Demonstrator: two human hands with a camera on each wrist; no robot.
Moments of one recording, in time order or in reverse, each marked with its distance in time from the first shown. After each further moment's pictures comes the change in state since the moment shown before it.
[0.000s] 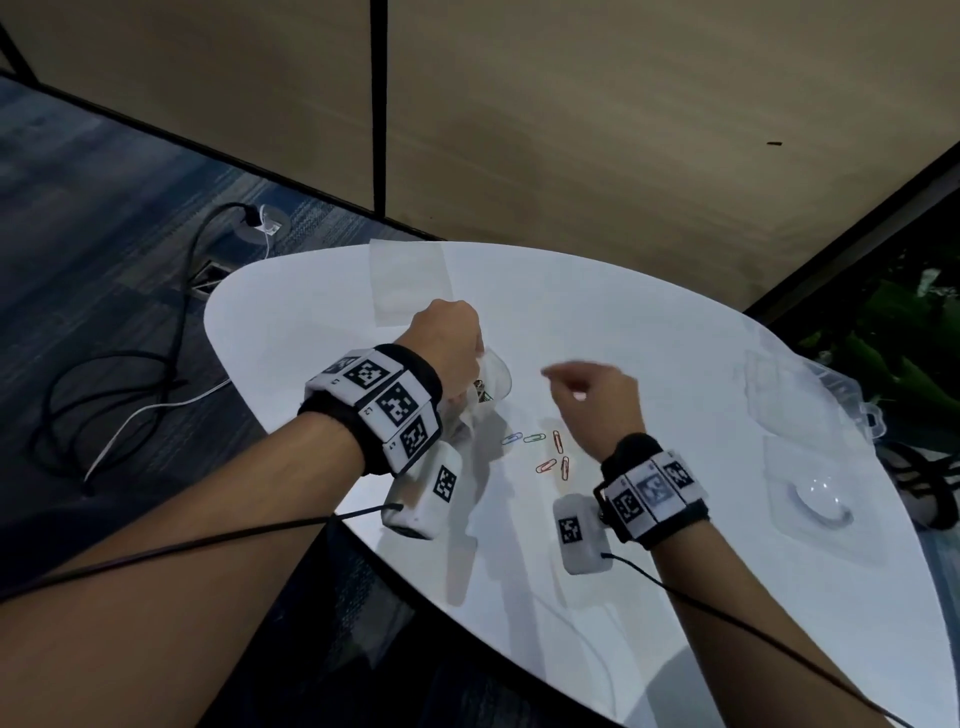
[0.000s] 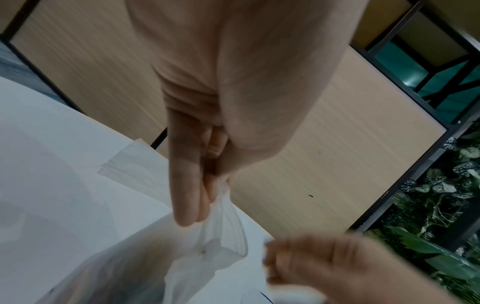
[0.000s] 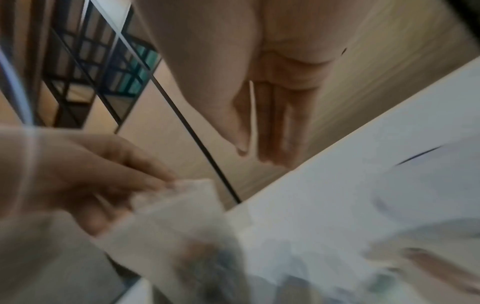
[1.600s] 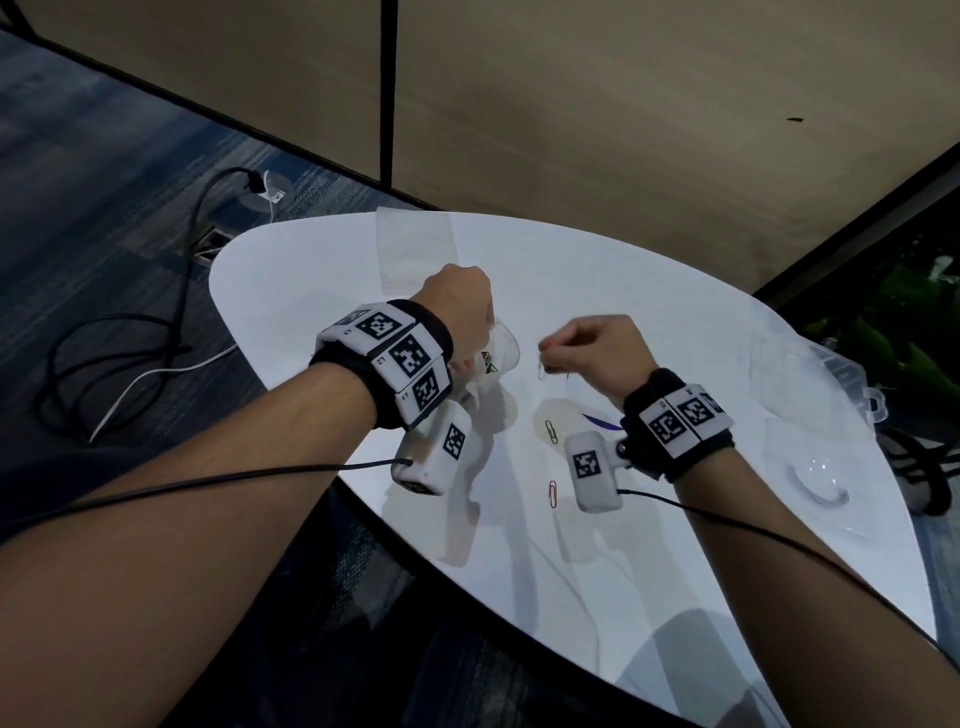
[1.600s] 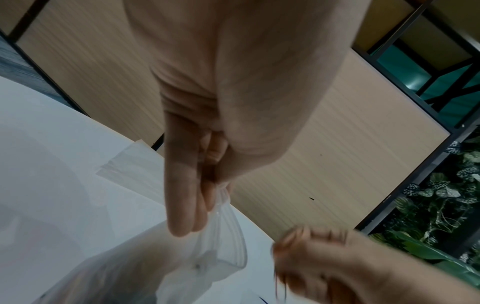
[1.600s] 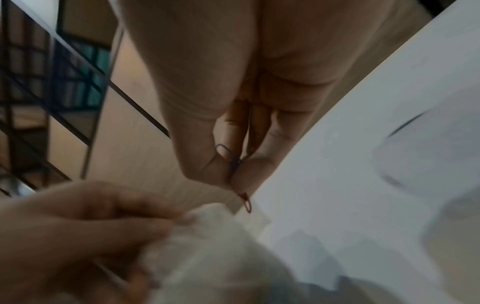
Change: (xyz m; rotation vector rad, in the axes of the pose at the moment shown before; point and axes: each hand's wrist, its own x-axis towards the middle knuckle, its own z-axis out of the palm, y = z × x) left_hand -0.003 0.001 -0.001 0.014 -0.033 0.031; right_hand 0.018 -0.016 -0.018 0.418 -0.215 0.154
